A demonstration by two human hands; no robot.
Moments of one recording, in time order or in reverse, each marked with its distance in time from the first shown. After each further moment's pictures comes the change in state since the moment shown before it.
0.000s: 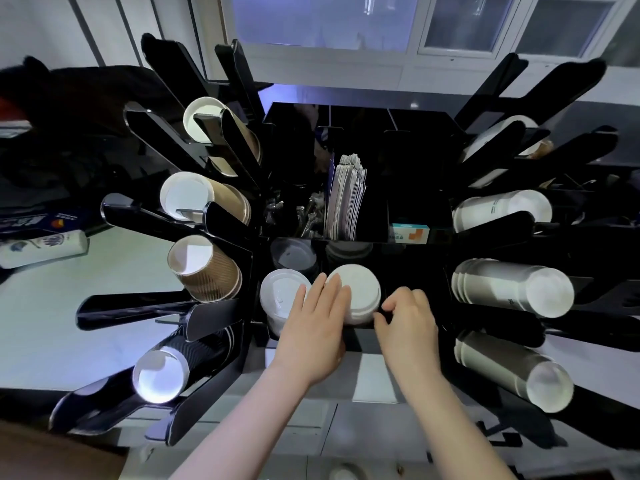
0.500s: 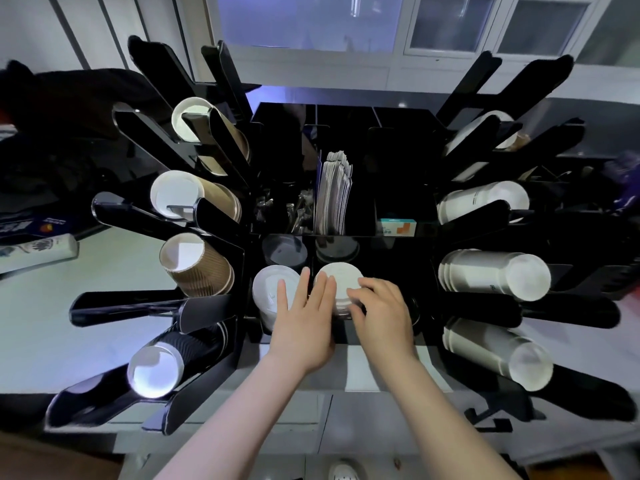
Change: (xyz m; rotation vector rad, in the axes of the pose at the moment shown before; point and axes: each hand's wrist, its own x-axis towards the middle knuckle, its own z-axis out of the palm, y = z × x) left_hand 0.002 -0.001 0.005 0.087 -0.195 -0.110; right_hand -0.002 0.005 0.017 -0.027 -0.025 -0.256
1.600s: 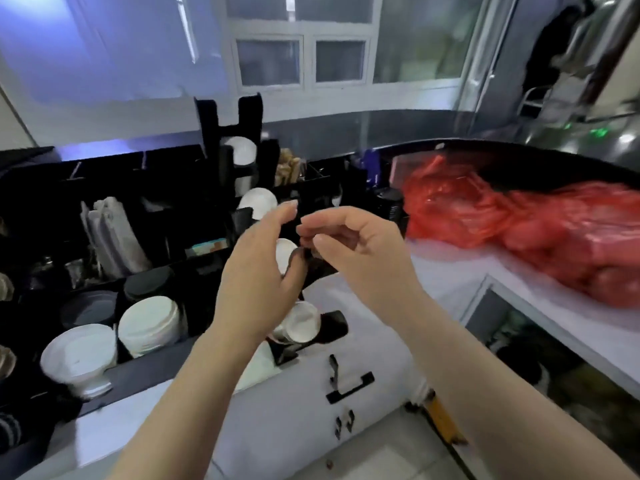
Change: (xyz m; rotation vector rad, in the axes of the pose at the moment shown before) left_hand -0.029 0.228 -0.148 -0.748 0.558 0.423; right_hand -0.073 0.052 -0.289 0.781 0.242 0.007
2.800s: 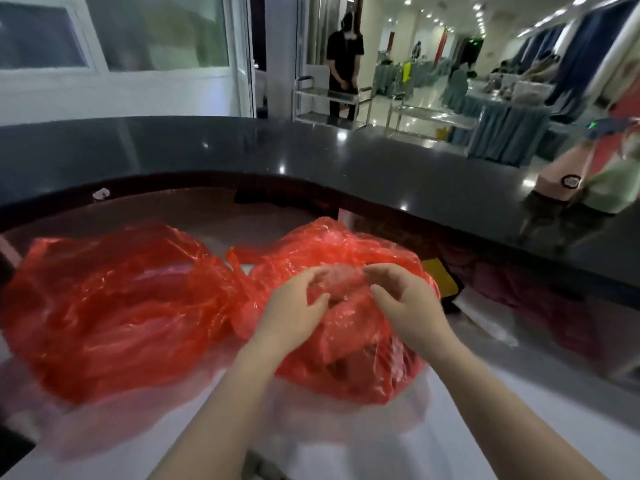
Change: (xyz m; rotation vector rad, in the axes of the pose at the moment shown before) left_hand 0.195 0.253 0.614 -0.483 -0.753 0.138; right_hand -0.013 0.184 -0.616 -0.761 0.639 0.465
